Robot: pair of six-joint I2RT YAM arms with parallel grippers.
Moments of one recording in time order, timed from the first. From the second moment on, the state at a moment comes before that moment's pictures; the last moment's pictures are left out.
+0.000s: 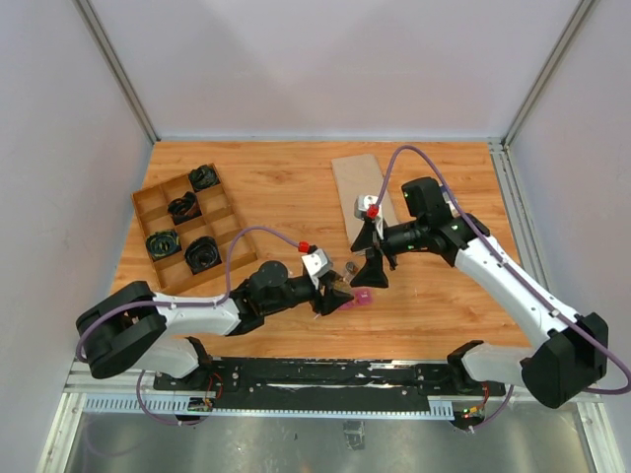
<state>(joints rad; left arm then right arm) -0.99 1.34 0.40 0.80 0.19 -0.15 0.51 1.24 1.07 -0.65 -0.94 -0.48</state>
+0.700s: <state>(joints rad) -0.99 1.21 0.33 0.81 0.55 -0.17 0.45 1.14 0.98 -1.20 -1.34 -1.55</state>
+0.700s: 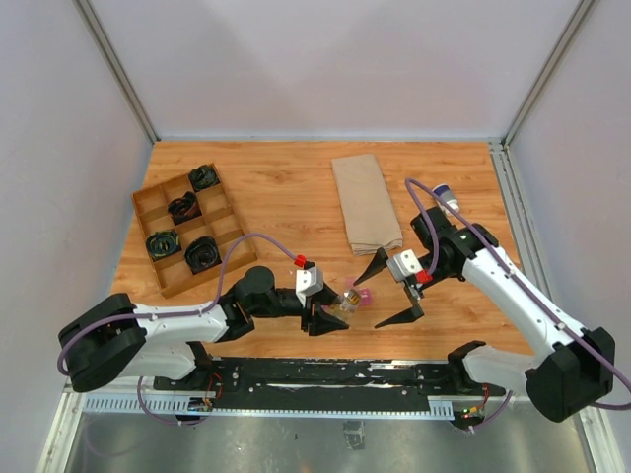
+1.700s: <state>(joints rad) -0.99 1.28 0.36 0.81 0.63 -0.17 0.55 1.19 0.98 -1.04 -1.27 -1.36</state>
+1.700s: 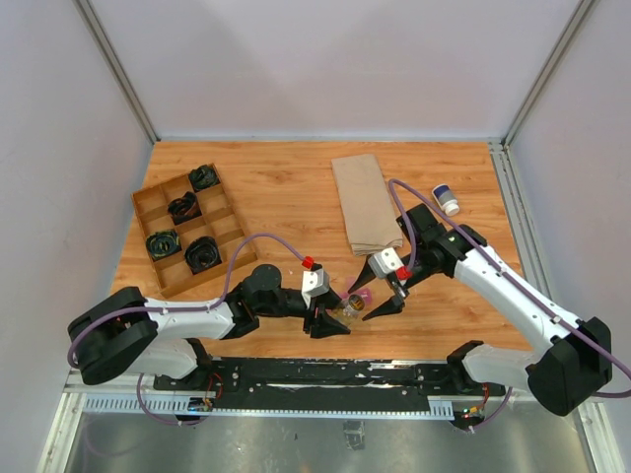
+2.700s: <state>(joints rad) -1.01 1.15 0.33 0.82 0.46 -0.14 0.56 1.17 0.99 -0.71 -1.28 -0.84</state>
